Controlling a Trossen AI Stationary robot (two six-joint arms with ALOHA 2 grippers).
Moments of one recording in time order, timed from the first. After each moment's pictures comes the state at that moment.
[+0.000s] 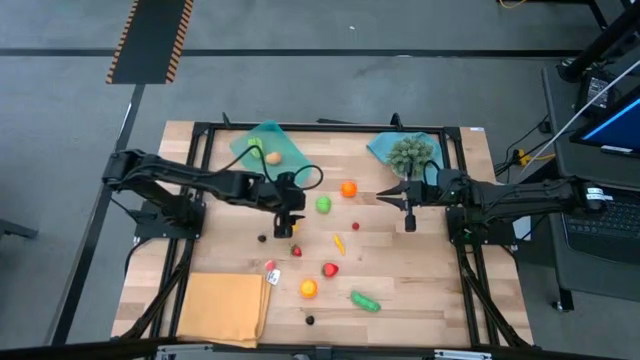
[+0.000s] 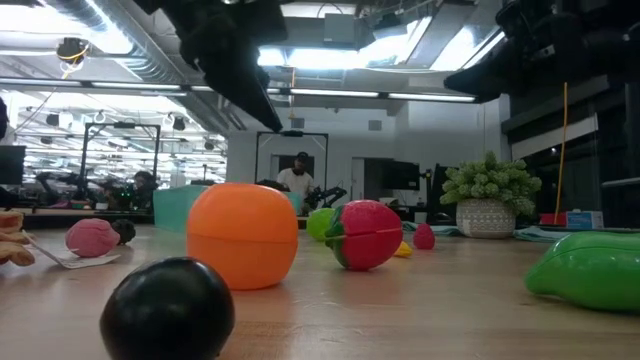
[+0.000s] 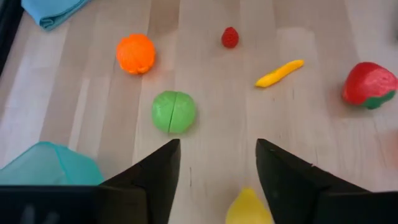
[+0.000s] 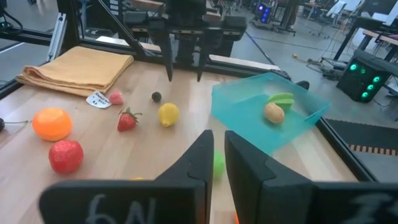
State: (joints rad) left arm -0.03 1.45 1.00 -0.42 -0.15 0.04; right arm -0.10 0.76 0.30 0.29 -0.05 -0.19
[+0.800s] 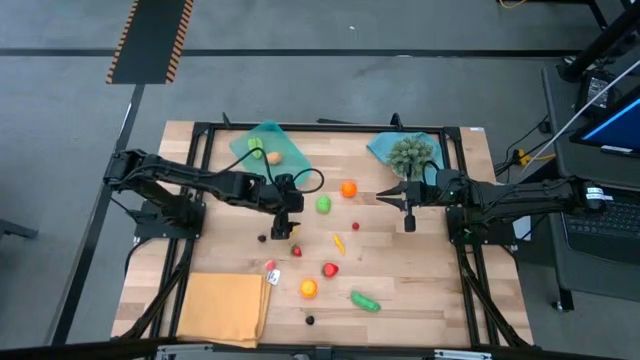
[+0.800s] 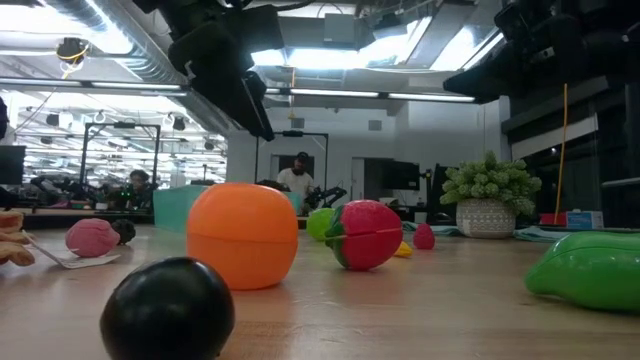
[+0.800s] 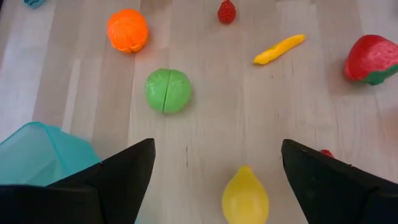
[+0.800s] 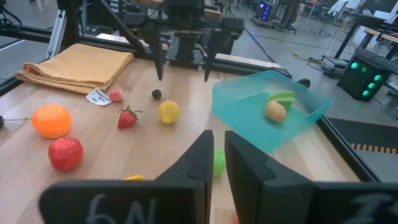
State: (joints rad) left arm -0.03 1.45 1.00 -0.49 -0.15 0.03; right arm -0.10 0.77 0.30 0.29 -0.05 -0.19
